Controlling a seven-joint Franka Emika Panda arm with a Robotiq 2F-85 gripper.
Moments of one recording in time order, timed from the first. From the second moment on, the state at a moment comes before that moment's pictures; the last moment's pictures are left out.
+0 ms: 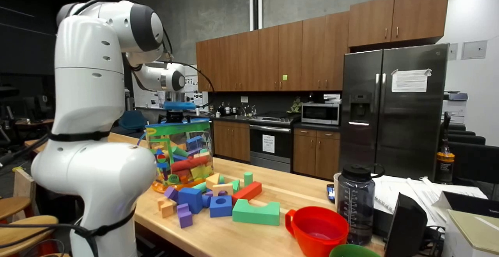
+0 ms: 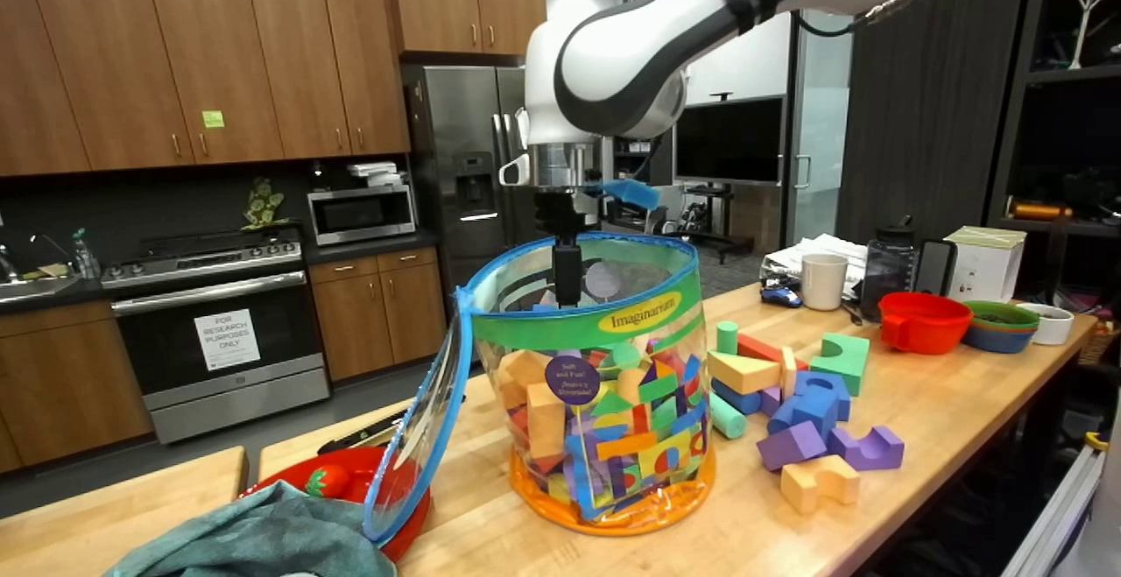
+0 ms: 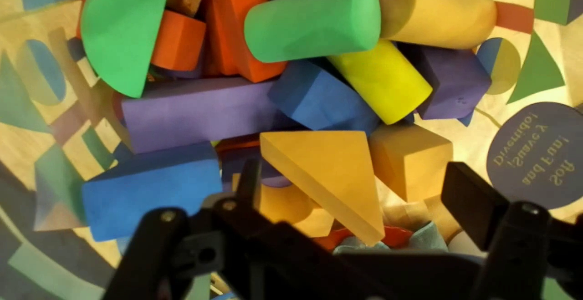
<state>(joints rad) 0.28 0.09 0.30 -1.94 0.09 2.05 -0.46</state>
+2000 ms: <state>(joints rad) 0.28 0.13 0.35 -2.13 0.35 2.56 -0.51</state>
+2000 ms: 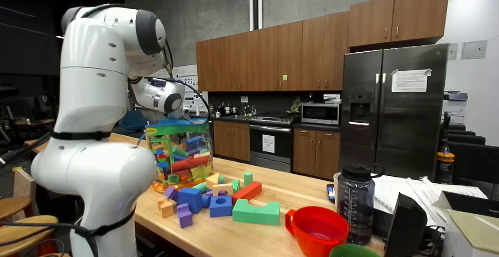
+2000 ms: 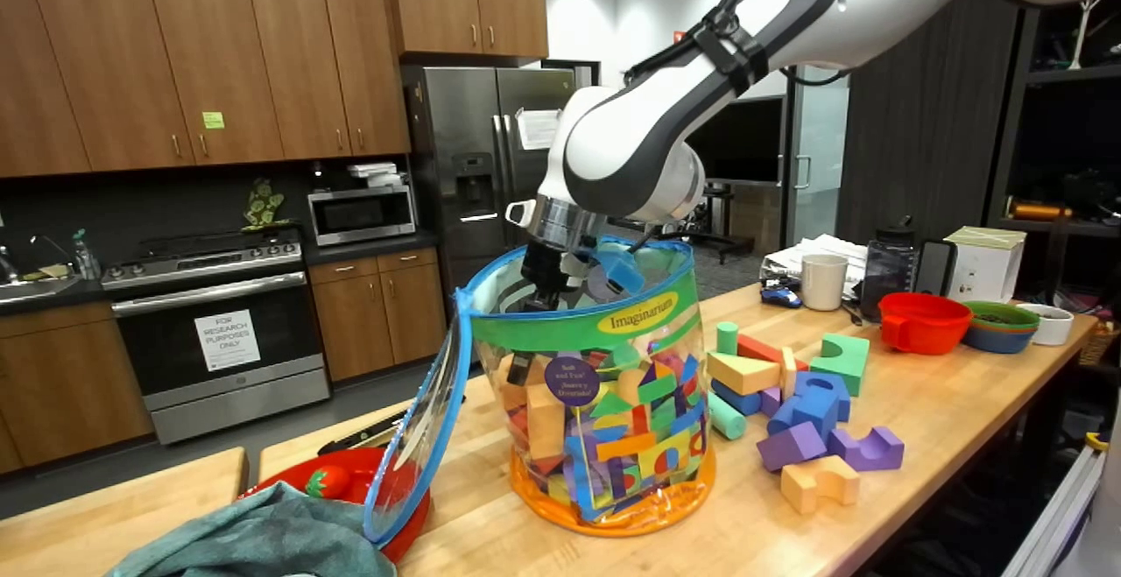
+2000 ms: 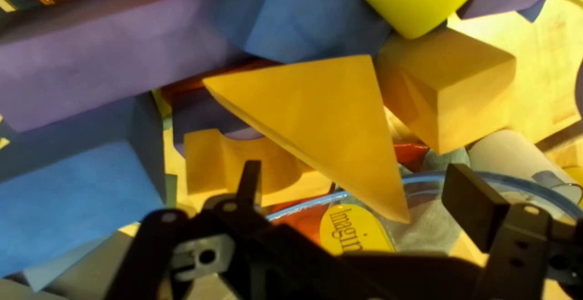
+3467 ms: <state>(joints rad) 0.24 0.10 0.34 -2.11 0.26 2.45 -0.54</state>
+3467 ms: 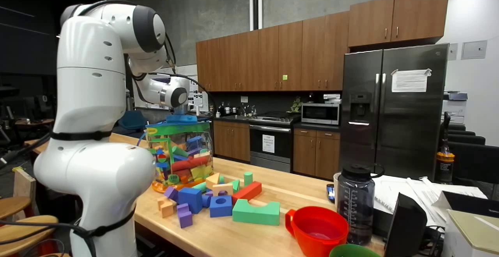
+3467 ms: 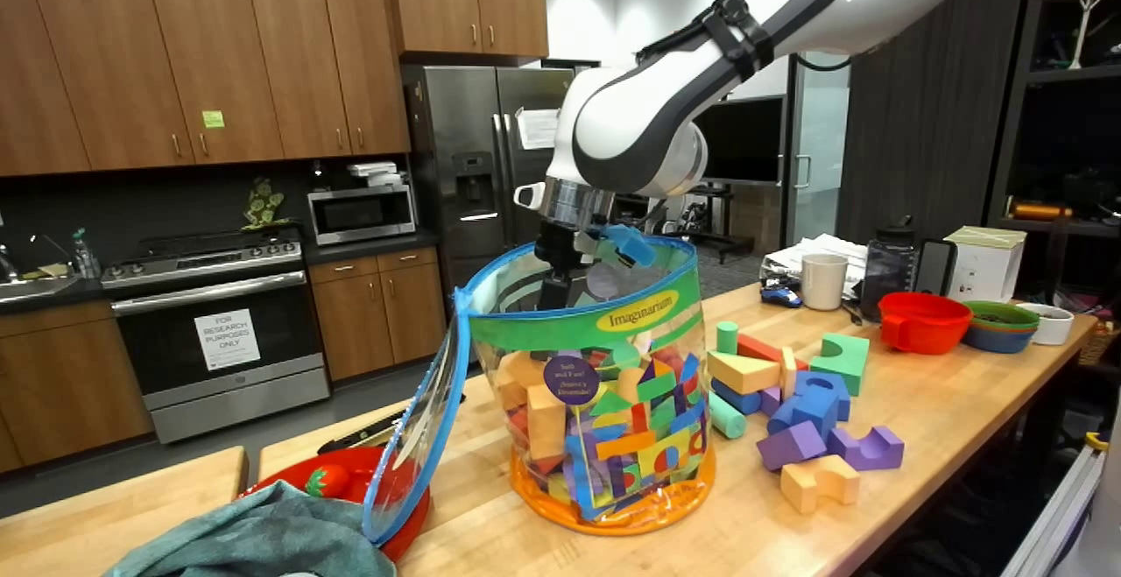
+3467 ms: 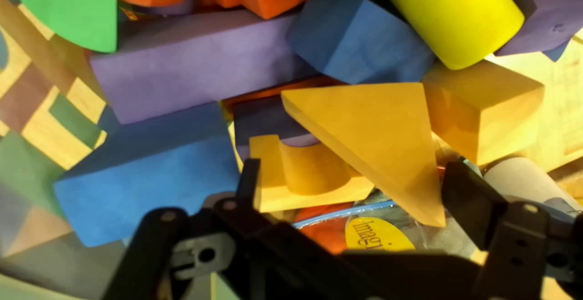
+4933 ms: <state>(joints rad) 0.26 0.10 0.36 -2.18 0.39 2.57 -0.54</state>
